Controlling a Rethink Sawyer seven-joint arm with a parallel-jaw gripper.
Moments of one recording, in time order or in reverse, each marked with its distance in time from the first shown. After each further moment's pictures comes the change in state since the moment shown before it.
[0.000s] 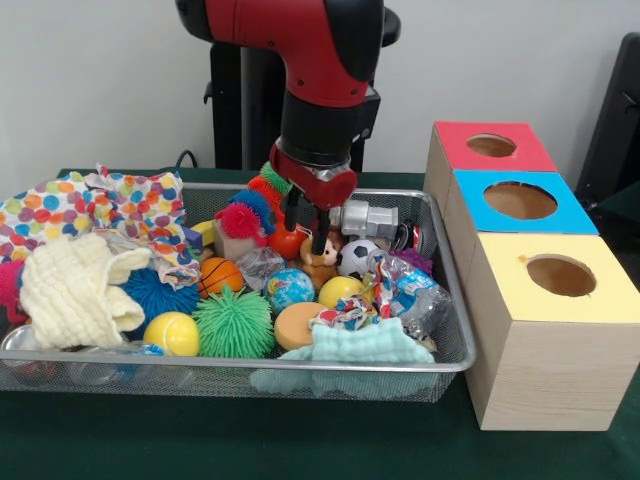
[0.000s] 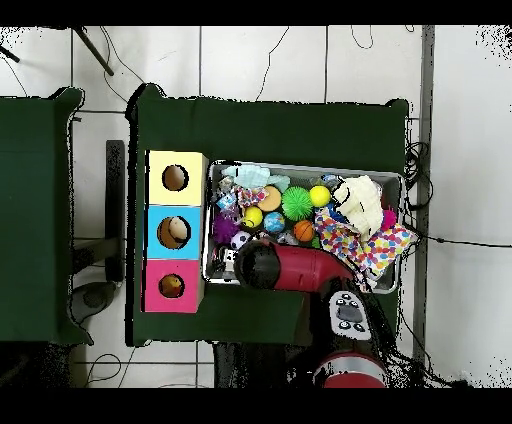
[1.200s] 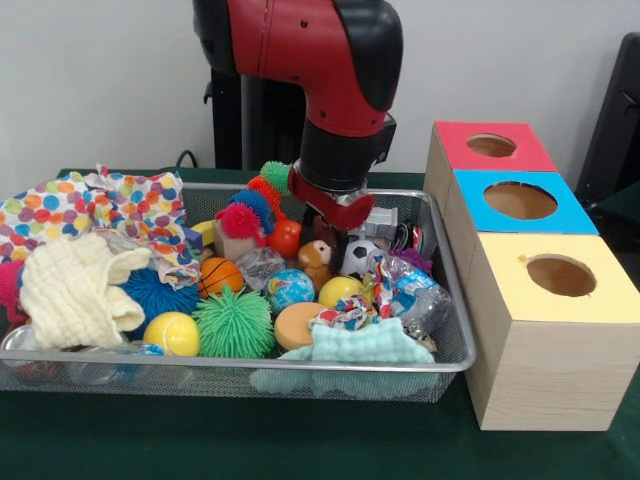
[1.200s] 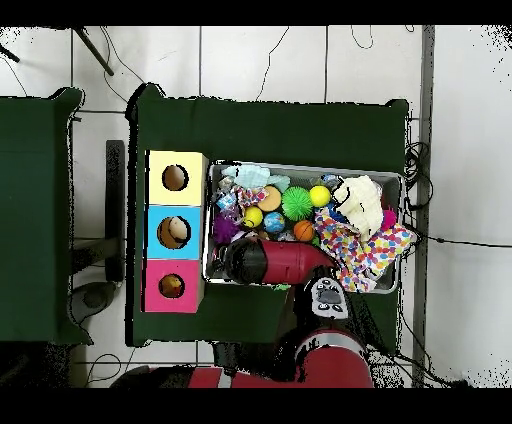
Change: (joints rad) arm 0.041 0.089 -0.003 -0.055 0.000 0.000 0.000
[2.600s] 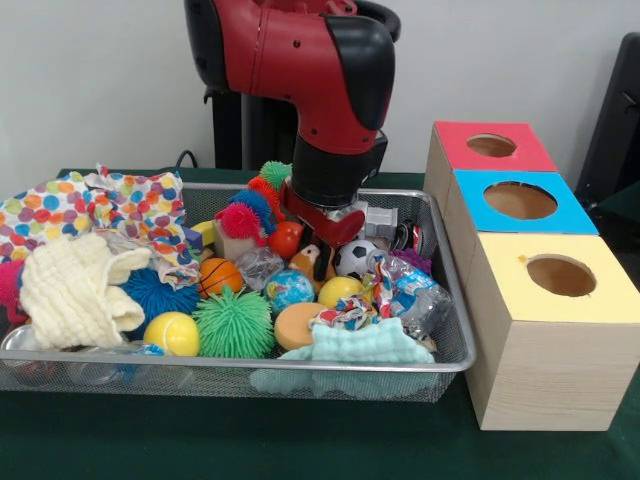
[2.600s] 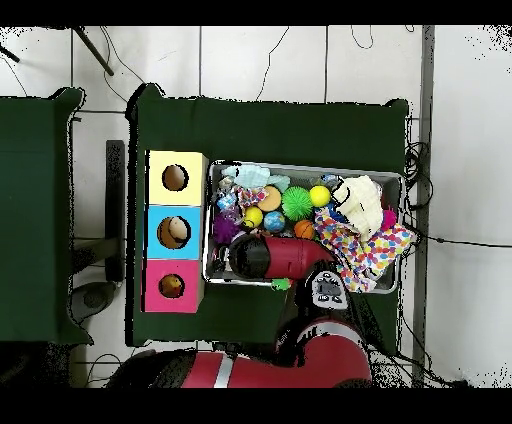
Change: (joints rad) arm 0.001 0.035 -0.016 -0.044 0.000 0.009 0.000
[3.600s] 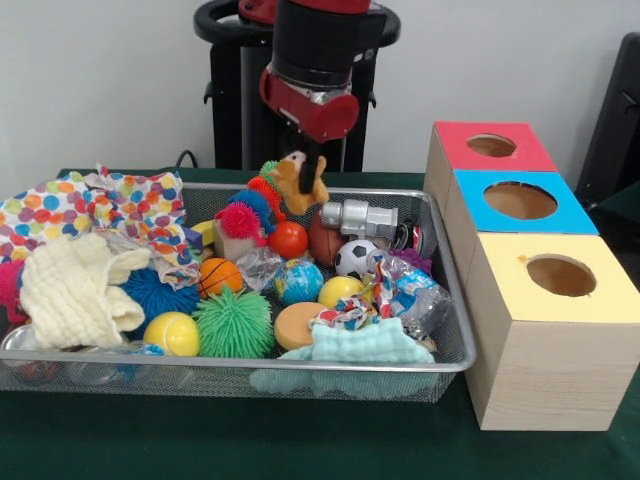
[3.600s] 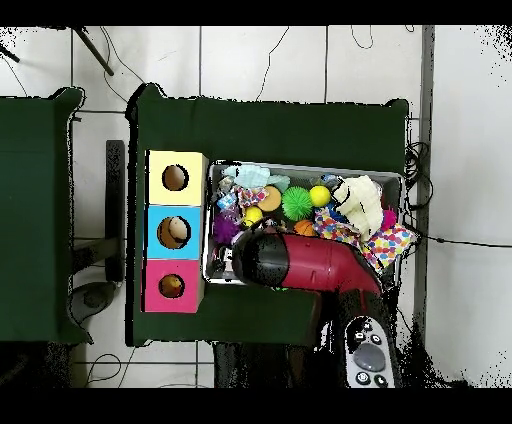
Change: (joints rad) arm -0.045 -0.343 0.026 0.093 -0.007 0.177 0.000
